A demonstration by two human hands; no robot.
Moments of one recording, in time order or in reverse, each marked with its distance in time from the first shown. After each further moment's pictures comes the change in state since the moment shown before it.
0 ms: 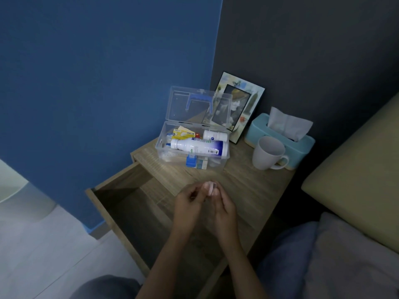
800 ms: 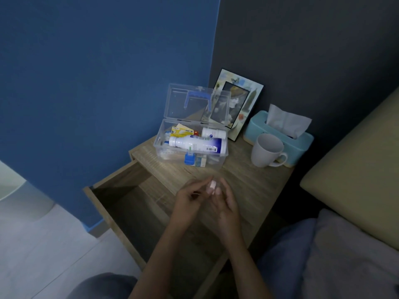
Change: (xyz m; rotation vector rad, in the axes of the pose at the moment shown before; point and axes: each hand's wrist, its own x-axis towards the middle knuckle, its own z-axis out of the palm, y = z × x) left_hand 0.002 0.009 -0.003 0.050 -0.164 0.015; right_hand 0.002 0.005 -0.008 0.194 -0.007 0.059
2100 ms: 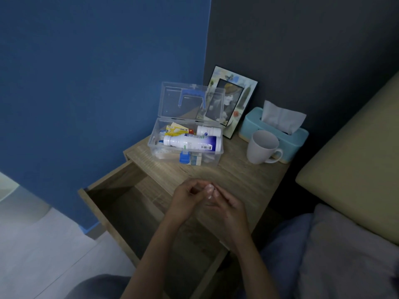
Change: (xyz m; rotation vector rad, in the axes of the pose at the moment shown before) left_hand 0.016 -0.012 0.001 0.089 -0.045 -0.088; right_hand 0.001 -0.006 -0.025 -0.042 -0.040 0.063
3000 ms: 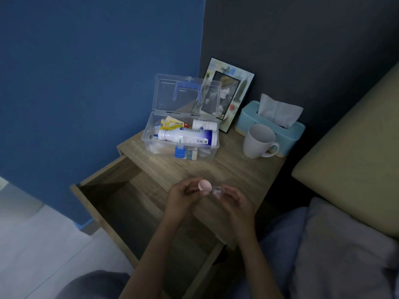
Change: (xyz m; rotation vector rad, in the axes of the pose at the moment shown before) left_hand -0.003 -0.021 0.008 -0.184 0.068 -0.065; right_hand 0.003 0.015 -0.035 -0.233 0.158 -0.051
